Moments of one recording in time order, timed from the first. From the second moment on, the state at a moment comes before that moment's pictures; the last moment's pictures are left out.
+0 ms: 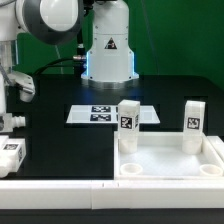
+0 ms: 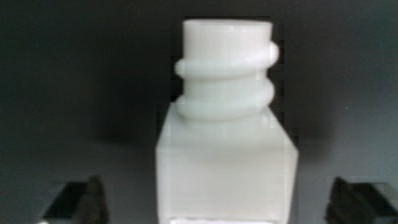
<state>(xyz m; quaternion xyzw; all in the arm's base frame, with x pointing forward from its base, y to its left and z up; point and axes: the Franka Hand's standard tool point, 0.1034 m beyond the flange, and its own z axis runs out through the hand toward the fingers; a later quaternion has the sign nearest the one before) 0.400 -0.252 0.011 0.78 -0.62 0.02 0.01</state>
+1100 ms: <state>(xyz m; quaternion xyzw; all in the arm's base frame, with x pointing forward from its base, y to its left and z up) 0.435 -0.156 0.027 0.92 -0.38 0.01 0.03</state>
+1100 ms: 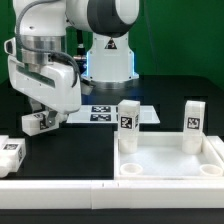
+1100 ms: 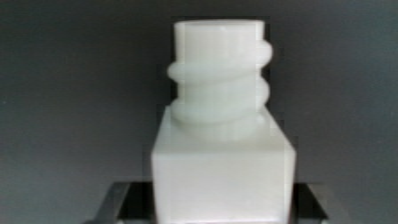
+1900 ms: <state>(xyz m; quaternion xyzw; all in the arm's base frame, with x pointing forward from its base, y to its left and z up) 0.409 -0.124 0.027 0.99 -0.13 0.02 0.07</state>
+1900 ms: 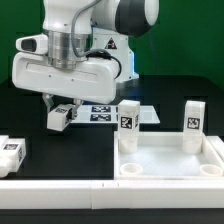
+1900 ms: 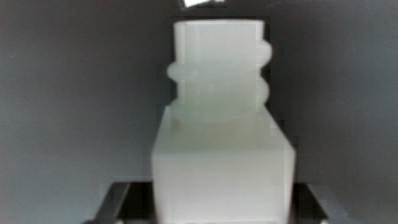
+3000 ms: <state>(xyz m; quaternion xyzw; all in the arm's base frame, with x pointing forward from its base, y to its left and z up) 0.422 -0.105 0.033 0.99 -0.14 -0.06 0.01</state>
